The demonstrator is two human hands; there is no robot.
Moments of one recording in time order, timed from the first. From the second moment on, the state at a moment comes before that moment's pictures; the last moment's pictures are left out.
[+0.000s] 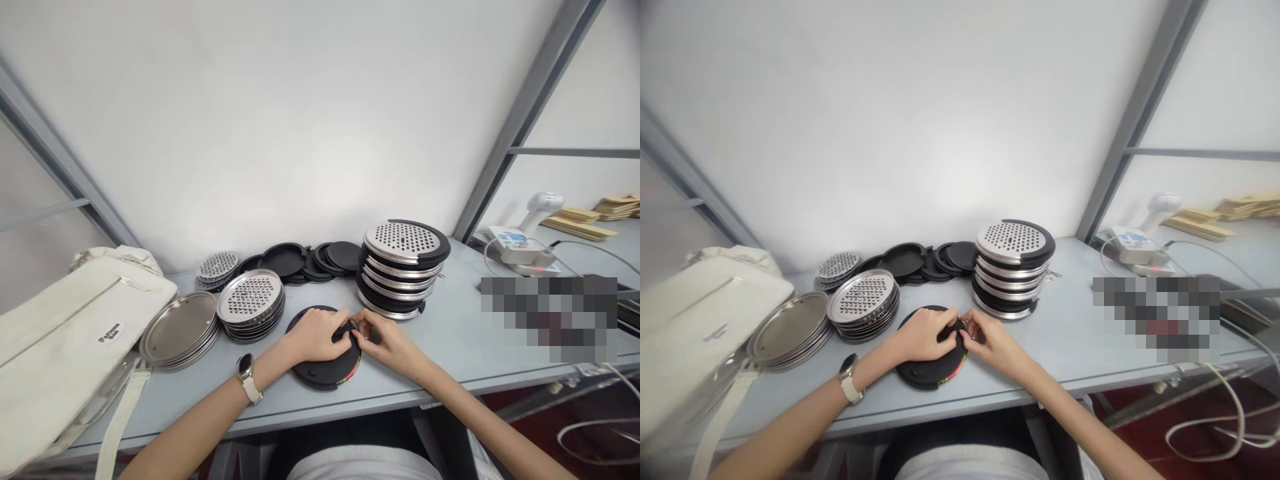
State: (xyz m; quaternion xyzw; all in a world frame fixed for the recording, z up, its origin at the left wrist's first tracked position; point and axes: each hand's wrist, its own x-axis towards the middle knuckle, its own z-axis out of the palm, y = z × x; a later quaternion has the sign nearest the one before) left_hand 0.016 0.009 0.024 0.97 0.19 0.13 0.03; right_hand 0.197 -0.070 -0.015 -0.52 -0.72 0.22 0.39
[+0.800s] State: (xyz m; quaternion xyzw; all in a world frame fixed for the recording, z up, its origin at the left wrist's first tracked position) left_hand 0.017 0.009 0.023 0.97 0.20 0.11 0.02; right_hand 0.196 -0.070 -0.010 -0.52 -0.74 0.16 0.39
